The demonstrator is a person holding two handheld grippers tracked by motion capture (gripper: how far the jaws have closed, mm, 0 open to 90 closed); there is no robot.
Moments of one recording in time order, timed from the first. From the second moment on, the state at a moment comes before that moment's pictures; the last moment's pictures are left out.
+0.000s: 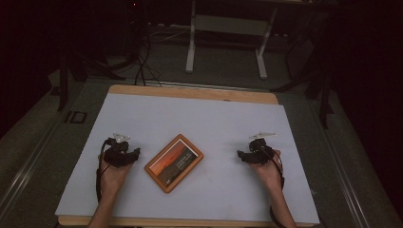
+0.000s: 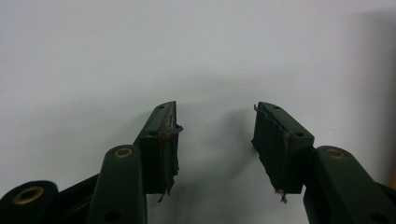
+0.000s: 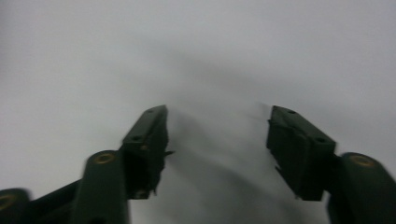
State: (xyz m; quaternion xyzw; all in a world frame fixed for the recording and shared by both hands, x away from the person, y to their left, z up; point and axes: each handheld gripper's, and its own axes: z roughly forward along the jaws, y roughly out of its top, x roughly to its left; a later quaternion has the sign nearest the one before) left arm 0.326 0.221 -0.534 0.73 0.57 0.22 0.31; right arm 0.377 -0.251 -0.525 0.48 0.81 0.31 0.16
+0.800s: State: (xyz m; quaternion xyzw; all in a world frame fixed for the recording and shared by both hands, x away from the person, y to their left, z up) left arm 0.304 0.219 -0.511 0.74 0.51 0.13 0.42; right arm 0.360 -0.206 -0.495 0.38 0.83 0.38 0.14
